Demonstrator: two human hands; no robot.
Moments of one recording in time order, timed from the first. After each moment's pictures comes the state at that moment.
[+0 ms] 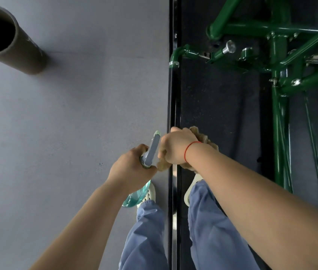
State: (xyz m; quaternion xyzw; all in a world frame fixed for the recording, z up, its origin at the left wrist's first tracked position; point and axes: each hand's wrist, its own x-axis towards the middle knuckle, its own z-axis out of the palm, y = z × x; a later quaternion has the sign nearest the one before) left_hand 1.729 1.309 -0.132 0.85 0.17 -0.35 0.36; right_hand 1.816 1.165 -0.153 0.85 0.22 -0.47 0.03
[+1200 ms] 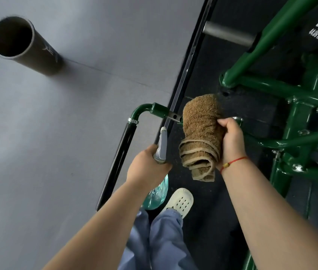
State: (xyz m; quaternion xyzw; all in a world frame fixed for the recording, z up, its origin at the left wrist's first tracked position) left_hand 1.969 1.090 -0.153 0.77 0.38 -0.24 0.44; right_hand 2.095 0.947 -0.156 0.53 -0.34 -0.33 -0.71
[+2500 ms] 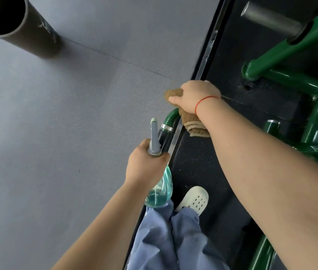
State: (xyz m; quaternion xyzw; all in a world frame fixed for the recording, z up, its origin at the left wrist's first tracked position) left_hand 1.962 1.208 -0.196 0.68 0.48 -0.19 0.52; right_hand 2.174 1.155 -0.234 0.90 0.23 -0.36 0.05
